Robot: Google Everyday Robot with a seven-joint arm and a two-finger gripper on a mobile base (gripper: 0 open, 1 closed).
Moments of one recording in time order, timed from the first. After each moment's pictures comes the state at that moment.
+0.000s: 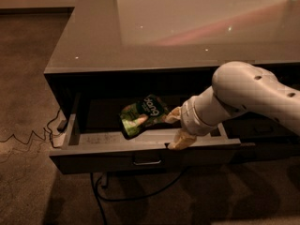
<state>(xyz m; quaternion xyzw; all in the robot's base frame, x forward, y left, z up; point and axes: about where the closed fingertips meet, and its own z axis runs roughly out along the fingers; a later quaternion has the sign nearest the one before) 0.485 -0.079 0.739 -0.71 0.65 0.08 0.25</state>
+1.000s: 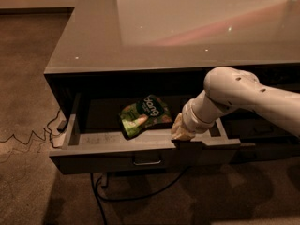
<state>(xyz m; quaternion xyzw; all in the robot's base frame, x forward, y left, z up) 0.526 -0.097 0.679 -0.70 0.68 0.09 0.20</state>
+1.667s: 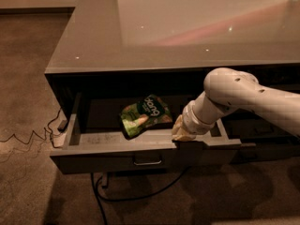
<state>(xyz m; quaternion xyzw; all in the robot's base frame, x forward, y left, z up) 0.522 -0.103 0.669 -0.70 0.68 0.10 0.19</state>
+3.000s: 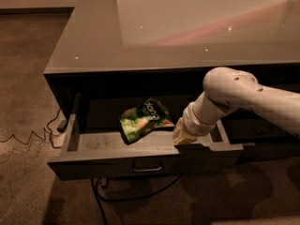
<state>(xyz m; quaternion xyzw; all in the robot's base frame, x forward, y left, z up) 0.511 -0.104 0.667 -0.71 0.67 0.11 0.16</state>
